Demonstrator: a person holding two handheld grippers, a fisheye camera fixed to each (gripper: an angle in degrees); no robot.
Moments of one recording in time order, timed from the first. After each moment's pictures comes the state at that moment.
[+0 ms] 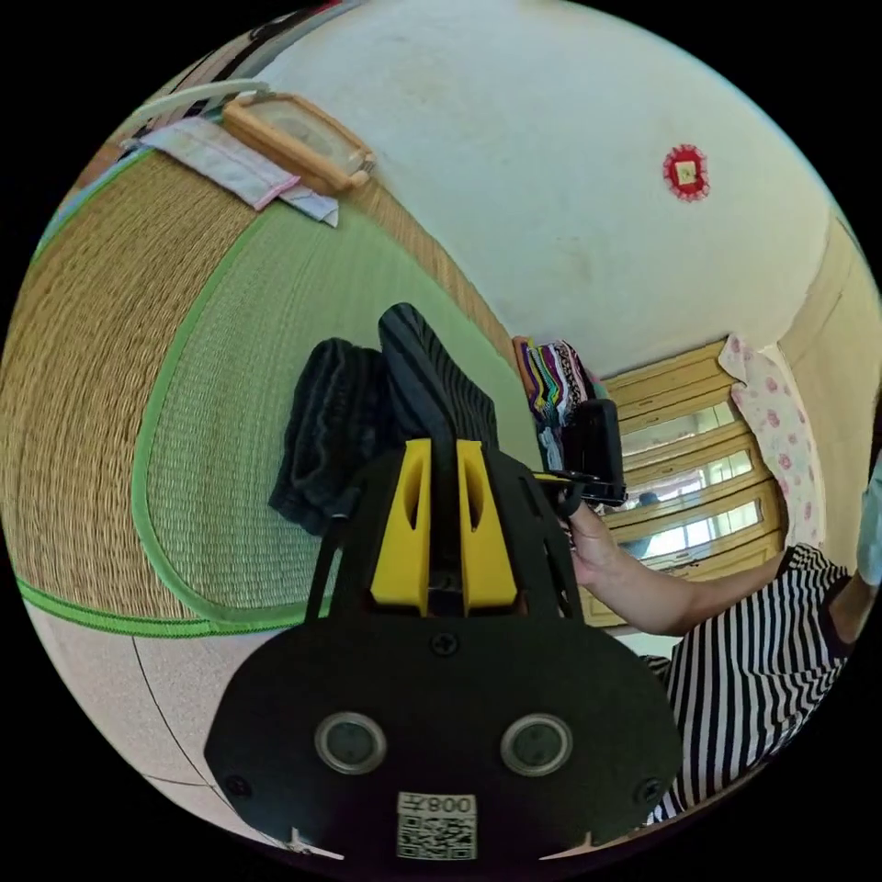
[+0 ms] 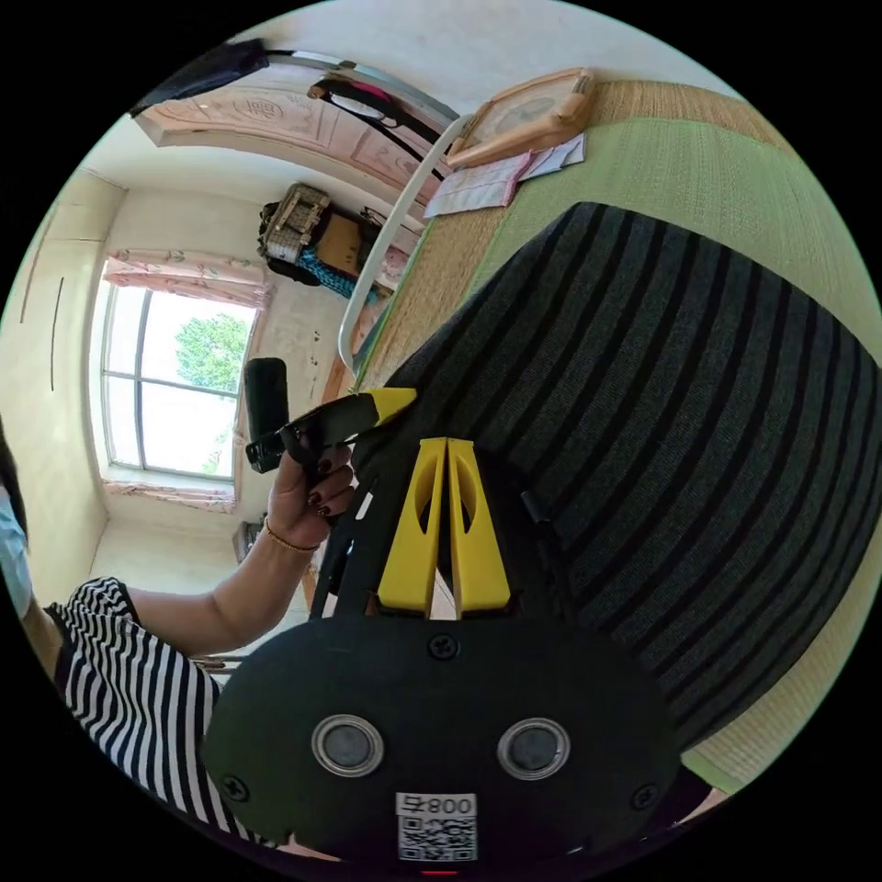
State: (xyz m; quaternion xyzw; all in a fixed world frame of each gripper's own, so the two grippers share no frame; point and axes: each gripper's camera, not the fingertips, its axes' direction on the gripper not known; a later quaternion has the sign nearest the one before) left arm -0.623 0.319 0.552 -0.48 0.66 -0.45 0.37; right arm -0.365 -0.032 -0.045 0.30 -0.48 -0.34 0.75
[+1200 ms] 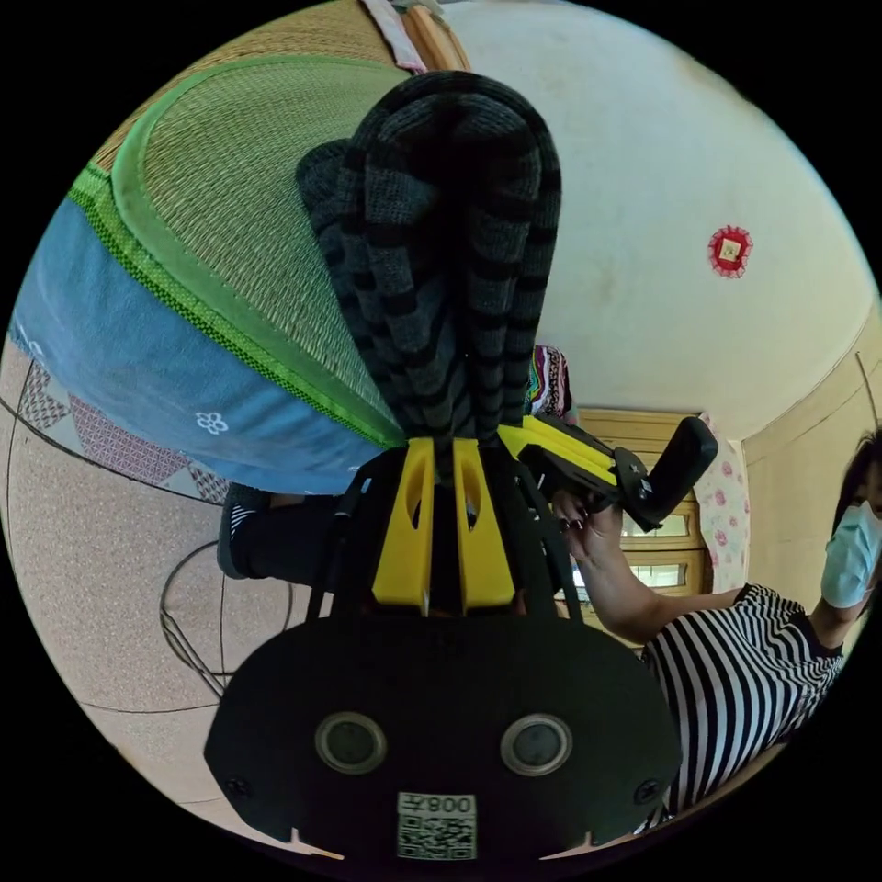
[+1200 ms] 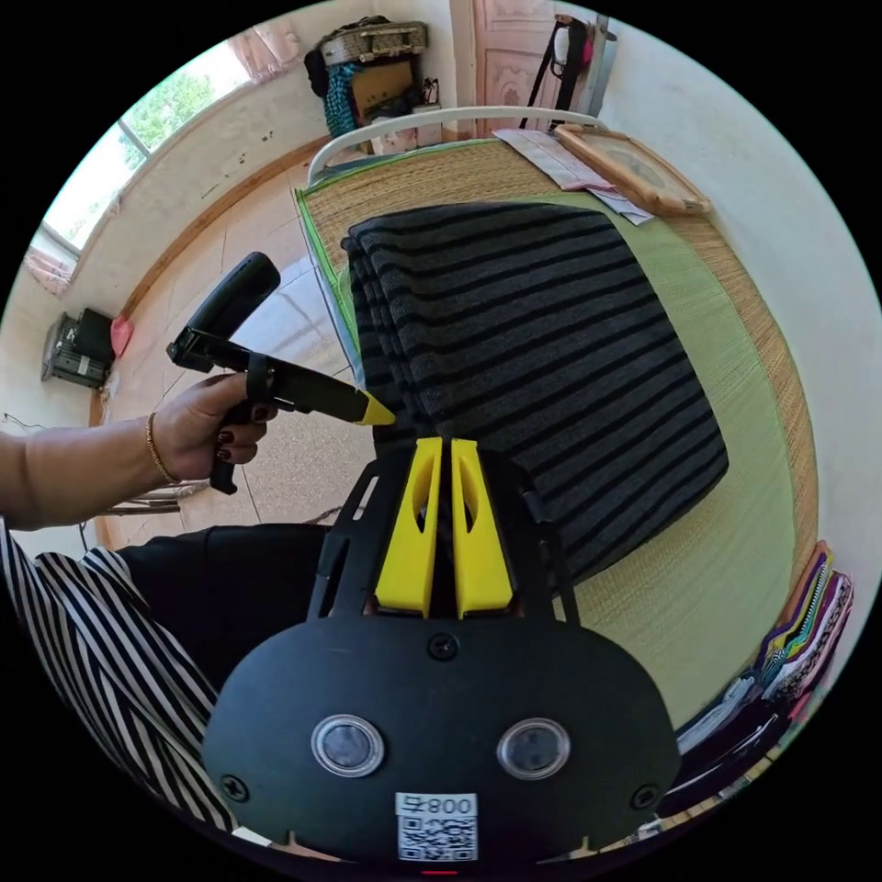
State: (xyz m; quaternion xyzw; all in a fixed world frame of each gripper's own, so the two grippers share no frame) left arm -0.585 0.364 0.403 -0.54 0.61 -0.55 0.19; right arm -0.454 0.152 0.055 0.39 -0.07 -0.44 0.80
